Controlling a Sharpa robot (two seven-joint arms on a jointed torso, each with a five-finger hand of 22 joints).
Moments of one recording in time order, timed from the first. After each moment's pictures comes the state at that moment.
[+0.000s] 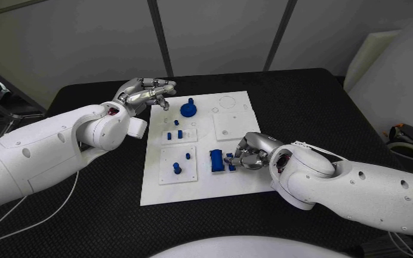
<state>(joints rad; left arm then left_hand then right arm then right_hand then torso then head) 1.08 -0.83 0.11 1.38 -0.14 -0.15 0.24 1.39 -0.12 0.41 0.06 0.15 0.94 0.20 0.17 0.07 0.98 0.12 0.40 0.12 1.17 0.04 0.97 0.40 0.19 1.15 0.13 0.61 0.92 0.92 -0.89 0.03 1.84 -1.46 -0.35 -0.62 1.19 -0.02 -0.10 0.29 0.47 1.11 0.04 0.33 0.47 1.44 -0.04 1.16 1.30 1.47 -0.09 1.52 1.31 0.07 1.41 0.02 1.36 1.31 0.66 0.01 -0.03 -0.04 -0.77</state>
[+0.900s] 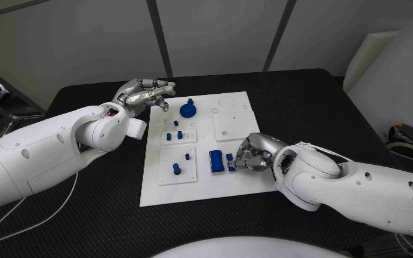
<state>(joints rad) 1.08 -0.82 0.11 1.37 -0.14 -0.15 0.24 1.39 -0.12 0.41 0.06 0.15 0.94 0.20 0.17 0.07 0.98 0.12 0.40 0.12 1.17 0.04 0.97 0.40 0.19 1.14 0.13 0.60 0.92 0.92 -0.92 0.03 1.86 -1.45 -0.35 -0.59 1.29 -0.03 -0.12 0.27 0.36 1.07 0.06 0.29 0.47 1.42 -0.02 1.13 1.28 1.46 -0.08 1.51 1.31 0.07 1.40 0.03 1.35 1.31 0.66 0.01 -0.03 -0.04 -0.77</state>
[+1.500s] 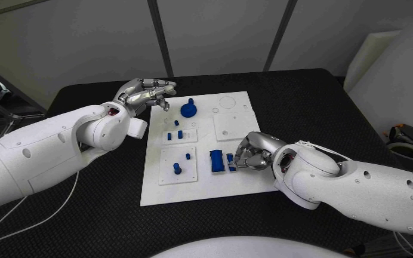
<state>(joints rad) 1.08 -0.82 0.11 1.37 -0.14 -0.15 0.24 1.39 -0.12 0.41 0.06 0.15 0.94 0.20 0.18 0.07 0.97 0.13 0.40 0.12 1.17 0.04 0.97 0.40 0.19 1.14 0.13 0.60 0.92 0.93 -0.92 0.03 1.84 -1.45 -0.34 -0.56 1.42 -0.02 -0.11 0.23 0.20 1.08 0.06 0.28 0.46 1.42 -0.02 1.13 1.29 1.46 -0.08 1.51 1.31 0.07 1.40 0.03 1.35 1.31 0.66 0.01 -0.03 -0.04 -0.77</state>
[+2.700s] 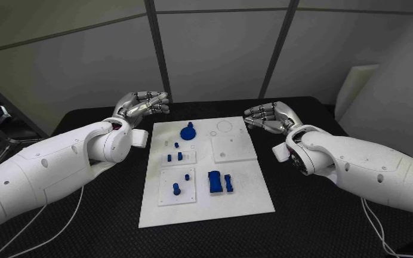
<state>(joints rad) 1.08 -0.77 0.10 1.24 -0.08 -0.26 0.37 1.35 -0.13 0.36 0.12 0.15 0.94 0.20 0.20 0.07 0.97 0.14 0.37 0.07 0.93 0.10 0.59 0.21 0.19 0.85 0.19 0.31 0.73 1.02 -0.79 0.07 1.35 -0.54 -0.47 0.27 1.67 0.00 -0.03 0.22 0.18 0.97 0.18 0.07 0.28 1.09 0.12 0.17 0.35 1.10 0.07 0.32 0.41 0.17 0.82 0.18 0.46 0.58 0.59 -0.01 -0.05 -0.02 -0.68</state>
